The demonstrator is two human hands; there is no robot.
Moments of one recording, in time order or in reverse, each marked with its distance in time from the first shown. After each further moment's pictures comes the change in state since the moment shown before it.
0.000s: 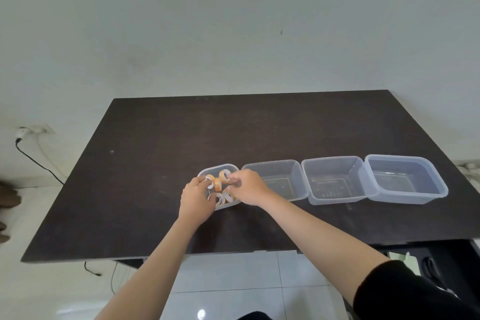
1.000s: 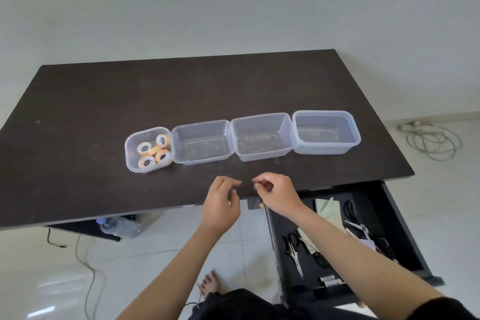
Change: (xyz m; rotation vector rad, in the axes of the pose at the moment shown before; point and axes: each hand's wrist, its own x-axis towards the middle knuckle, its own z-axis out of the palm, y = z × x) left_hand -0.133 0.153 0.145 -0.298 0.095 0.328; right_hand -0.176 0.185 -0.091 0.092 0.292 -0.005
